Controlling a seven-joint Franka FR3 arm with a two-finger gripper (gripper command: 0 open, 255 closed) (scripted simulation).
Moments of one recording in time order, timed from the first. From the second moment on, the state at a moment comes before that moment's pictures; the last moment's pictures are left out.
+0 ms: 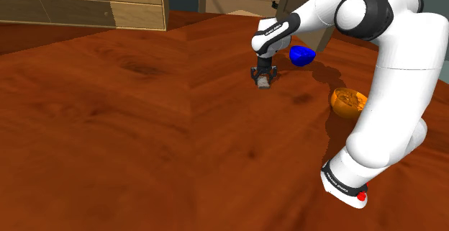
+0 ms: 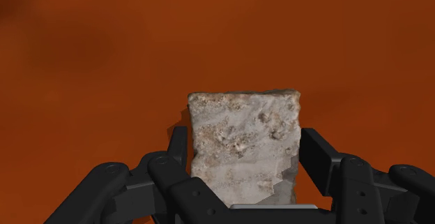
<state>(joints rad) -0.24 0.43 -0.11 -1.91 -0.09 2.16 0.42</state>
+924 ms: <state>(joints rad) -0.24 0.33 -0.11 -1.87 -0.09 2.02 0.41</state>
